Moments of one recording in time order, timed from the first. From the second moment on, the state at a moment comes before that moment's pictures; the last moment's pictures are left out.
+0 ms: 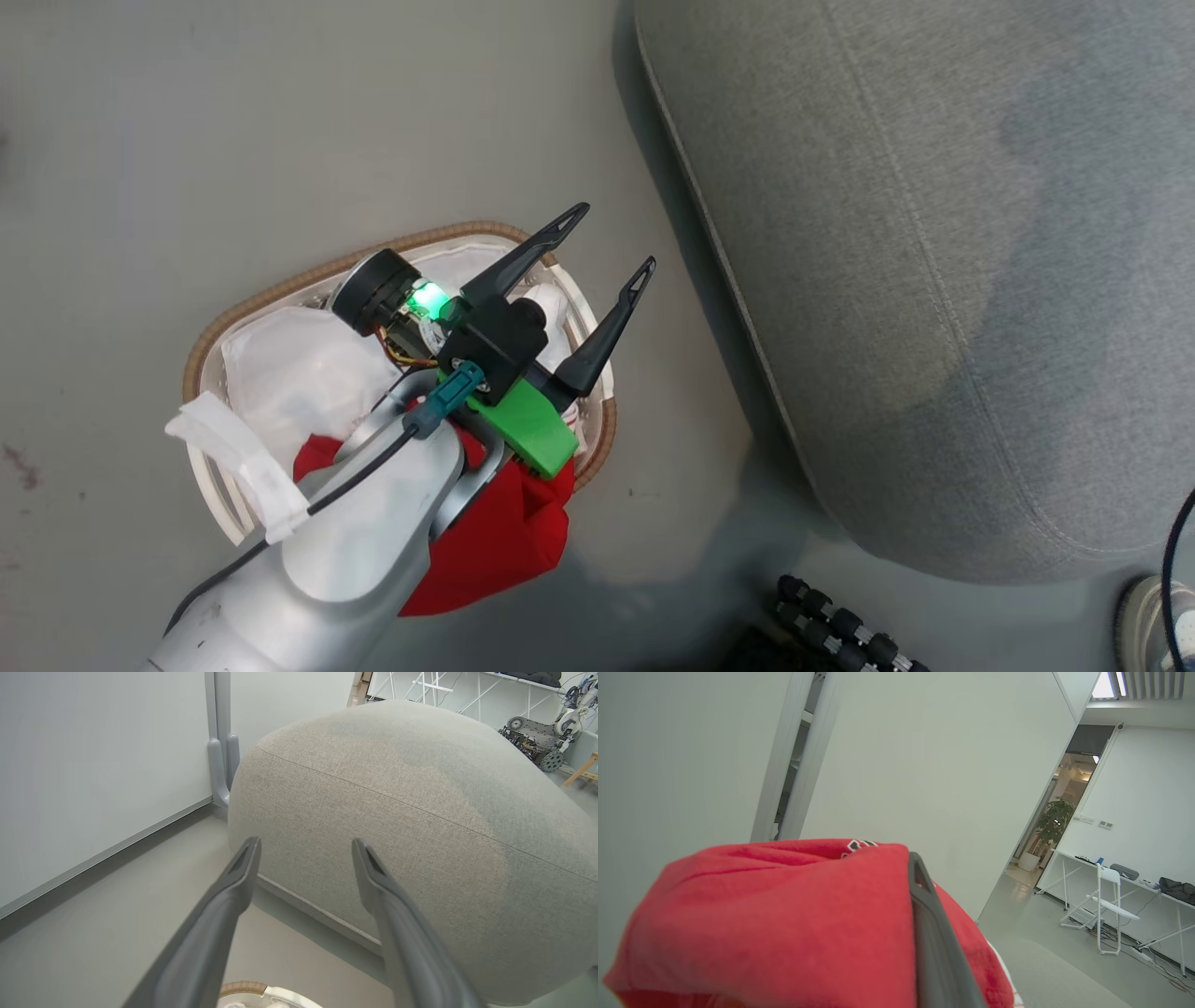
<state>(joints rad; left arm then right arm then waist) -0.69 0.23 -0.82 0.36 -0.33 -0.13 -0.26 -1.11 -0.24 -0.49 0.44 -0.16 0.13 -0.26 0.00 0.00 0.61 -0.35</state>
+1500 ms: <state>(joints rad) -0.54 0.13 -0.70 0.35 -0.37 -0.13 -0.26 -0.61 -0.24 -0.46 0.53 -0.16 0.13 -0.26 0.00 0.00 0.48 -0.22</state>
